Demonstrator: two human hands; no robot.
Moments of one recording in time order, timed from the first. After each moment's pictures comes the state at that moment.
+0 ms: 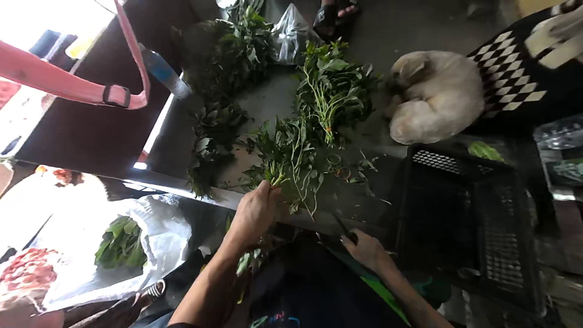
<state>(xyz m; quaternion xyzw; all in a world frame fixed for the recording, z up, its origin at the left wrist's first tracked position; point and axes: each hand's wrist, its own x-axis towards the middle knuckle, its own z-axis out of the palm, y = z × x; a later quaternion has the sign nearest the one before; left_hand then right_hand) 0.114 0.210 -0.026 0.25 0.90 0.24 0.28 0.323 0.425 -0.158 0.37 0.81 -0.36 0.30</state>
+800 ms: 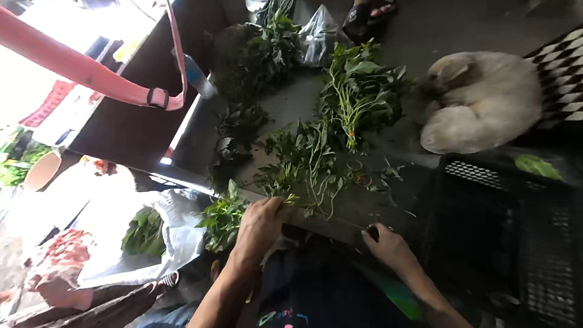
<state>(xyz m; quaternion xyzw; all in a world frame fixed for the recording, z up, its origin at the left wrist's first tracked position) 0.138 0.177 -0.044 0.29 0.92 0.22 0.13 0.308 0.447 -0.164 0.34 0.85 -0.32 0.23</state>
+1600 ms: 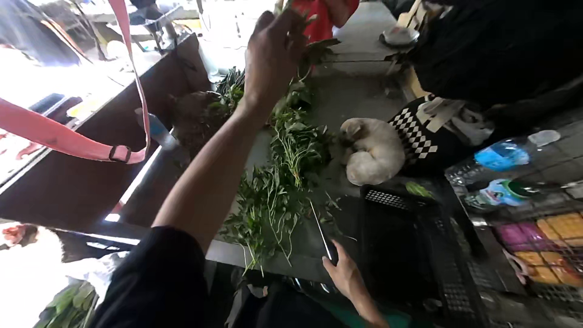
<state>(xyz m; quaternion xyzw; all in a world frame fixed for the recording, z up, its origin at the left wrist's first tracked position) -0.025 0.414 0.188 0.43 0.78 0.40 -0.22 0.315 0.444 -0.160 0.42 0.82 -0.39 0.06</state>
